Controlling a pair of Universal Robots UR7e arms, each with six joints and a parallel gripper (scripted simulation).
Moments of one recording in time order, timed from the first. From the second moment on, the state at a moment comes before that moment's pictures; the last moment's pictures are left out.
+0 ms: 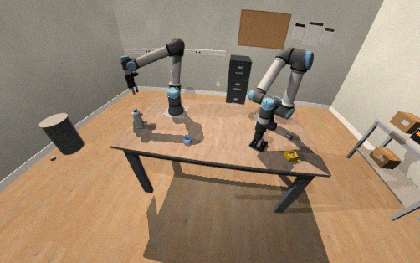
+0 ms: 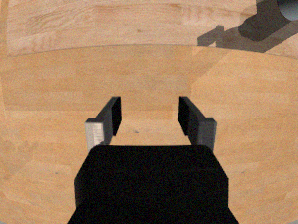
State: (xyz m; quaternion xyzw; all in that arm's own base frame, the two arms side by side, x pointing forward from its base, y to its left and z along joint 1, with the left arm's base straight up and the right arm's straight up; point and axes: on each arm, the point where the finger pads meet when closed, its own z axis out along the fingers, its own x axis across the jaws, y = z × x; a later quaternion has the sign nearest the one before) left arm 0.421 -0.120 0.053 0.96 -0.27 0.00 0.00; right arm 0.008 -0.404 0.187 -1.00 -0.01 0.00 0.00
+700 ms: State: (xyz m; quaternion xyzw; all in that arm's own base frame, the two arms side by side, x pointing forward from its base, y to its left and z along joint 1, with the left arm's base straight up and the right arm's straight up) left arm 0.421 -0.121 0.047 0.96 -0.27 0.00 0.00; right arm 0.008 -0.404 0.187 -1.00 -0.01 0.00 0.00
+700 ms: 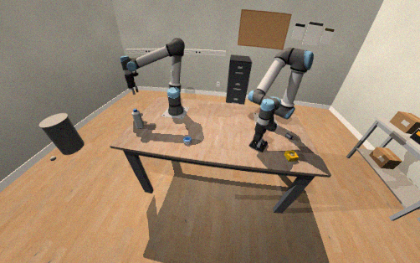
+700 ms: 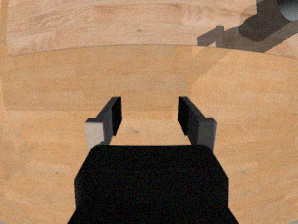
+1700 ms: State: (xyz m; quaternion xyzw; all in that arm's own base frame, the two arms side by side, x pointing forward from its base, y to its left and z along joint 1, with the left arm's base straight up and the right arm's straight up) left arm 0.421 -0.121 0.047 0.97 -0.26 0.00 0.00; right arm 0.008 -0.404 0.187 -1.00 -0.01 0.00 0.00
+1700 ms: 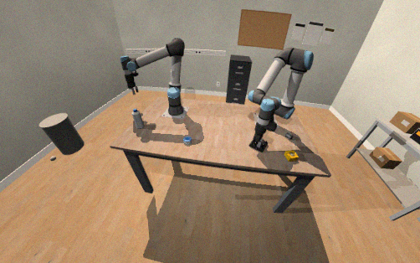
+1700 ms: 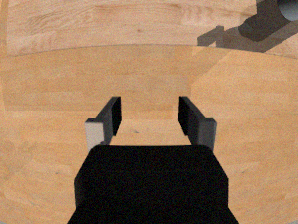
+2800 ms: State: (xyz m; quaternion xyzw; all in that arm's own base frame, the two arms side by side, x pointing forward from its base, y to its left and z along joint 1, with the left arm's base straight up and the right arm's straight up) left arm 0.421 -0.121 0.047 0.99 -0.11 0.00 0.00; right arm 0.008 -0.404 0.187 -1.00 -0.01 0.00 0.00
